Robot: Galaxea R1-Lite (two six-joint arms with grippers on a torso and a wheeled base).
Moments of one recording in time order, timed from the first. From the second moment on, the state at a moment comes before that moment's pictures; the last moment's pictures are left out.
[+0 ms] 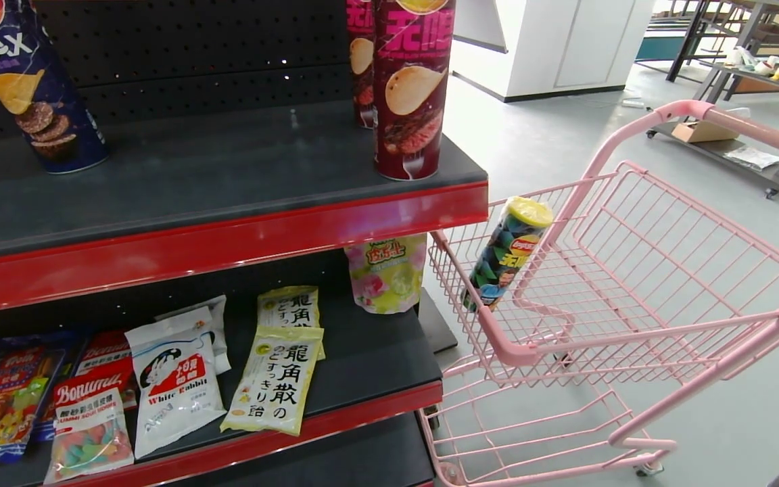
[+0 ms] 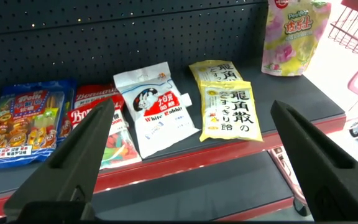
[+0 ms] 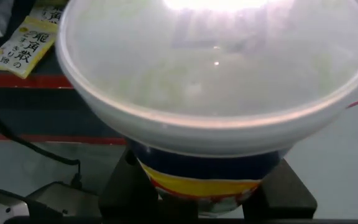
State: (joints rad) left arm 0.00 0.00 0.00 0.00 0.01 0.01; right arm 0.22 0.56 -0.62 0.36 0.01 -0.10
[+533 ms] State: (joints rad) left arm 0.00 0.00 0.00 0.00 0.01 0.00; right arm 0.22 0.53 -0.60 0.36 0.02 -0.10
